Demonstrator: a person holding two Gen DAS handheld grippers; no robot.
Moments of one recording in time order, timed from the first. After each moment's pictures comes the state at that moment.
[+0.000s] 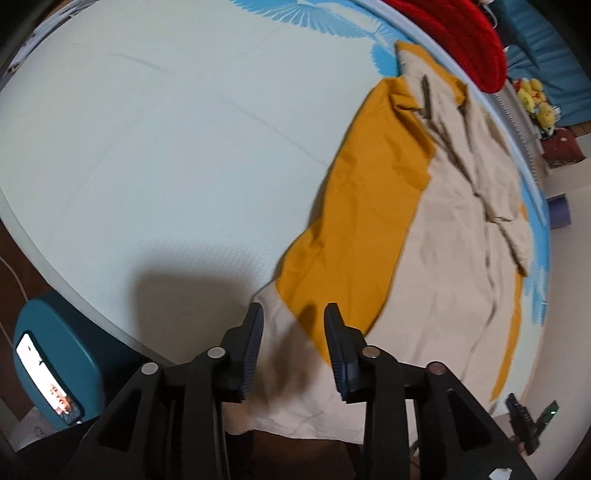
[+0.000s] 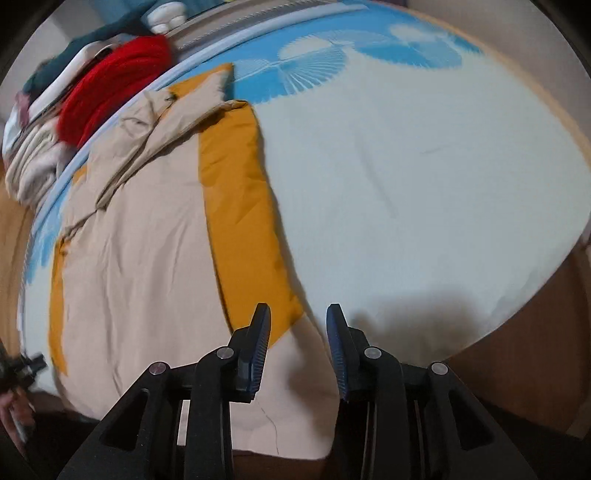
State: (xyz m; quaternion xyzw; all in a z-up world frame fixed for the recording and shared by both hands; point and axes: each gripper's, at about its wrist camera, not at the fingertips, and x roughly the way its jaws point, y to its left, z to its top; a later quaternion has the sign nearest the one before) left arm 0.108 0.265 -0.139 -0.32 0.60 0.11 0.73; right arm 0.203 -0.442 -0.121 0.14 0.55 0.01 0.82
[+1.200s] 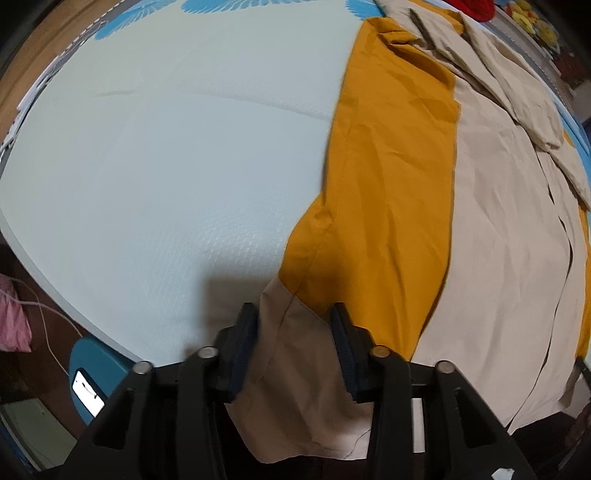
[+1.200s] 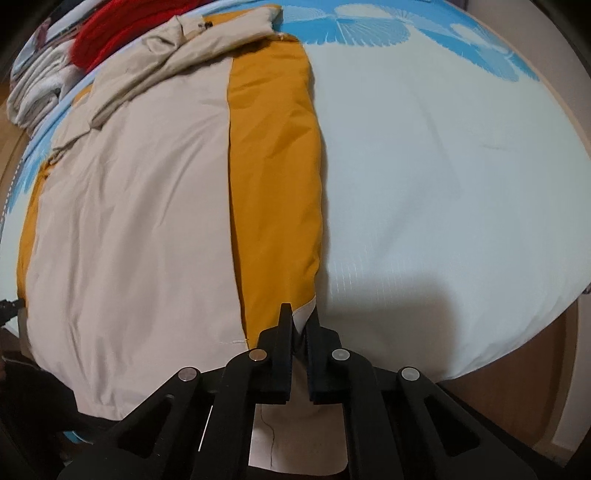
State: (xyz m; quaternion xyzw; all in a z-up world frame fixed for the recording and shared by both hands) left arm 0.116 0.229 -0.161 -0.16 0.65 0.13 0.73; right arm 0.203 -0.389 -0.151 0.04 0.60 0.06 0.80
